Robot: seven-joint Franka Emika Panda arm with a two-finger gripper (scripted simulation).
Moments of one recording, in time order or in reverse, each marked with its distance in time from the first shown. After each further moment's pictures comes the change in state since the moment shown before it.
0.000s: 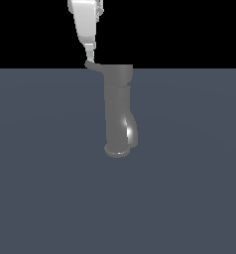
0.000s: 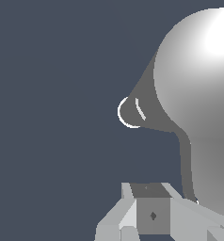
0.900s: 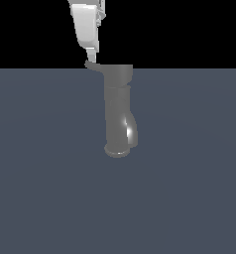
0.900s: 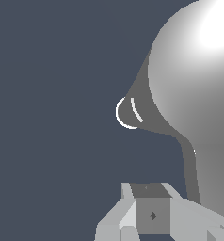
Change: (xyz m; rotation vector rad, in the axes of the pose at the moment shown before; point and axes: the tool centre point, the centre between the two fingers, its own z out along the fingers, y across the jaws) arm 0.004 0.002 0.009 -0.003 -0.001 0.063
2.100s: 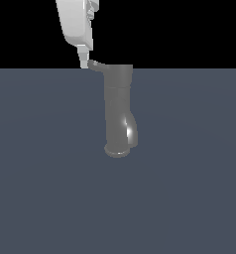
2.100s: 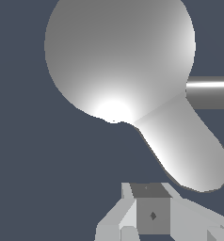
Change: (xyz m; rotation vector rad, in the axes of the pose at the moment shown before) arm -0.014 0.056 0.000 0.010 -0.006 -0.014
